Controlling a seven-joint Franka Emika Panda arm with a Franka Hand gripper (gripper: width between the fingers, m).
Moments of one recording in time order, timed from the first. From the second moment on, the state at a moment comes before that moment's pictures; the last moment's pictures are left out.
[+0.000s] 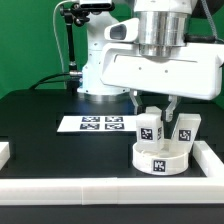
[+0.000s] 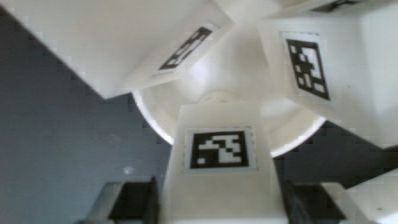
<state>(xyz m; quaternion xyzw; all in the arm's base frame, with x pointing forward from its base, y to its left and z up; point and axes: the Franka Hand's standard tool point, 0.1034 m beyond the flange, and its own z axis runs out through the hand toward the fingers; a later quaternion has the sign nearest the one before) 0.570 0.051 0.089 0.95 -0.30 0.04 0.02</state>
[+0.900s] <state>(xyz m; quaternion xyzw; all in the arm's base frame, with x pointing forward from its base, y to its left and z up) 0.569 0.062 0.088 0.76 -0.64 0.02 -0.03</state>
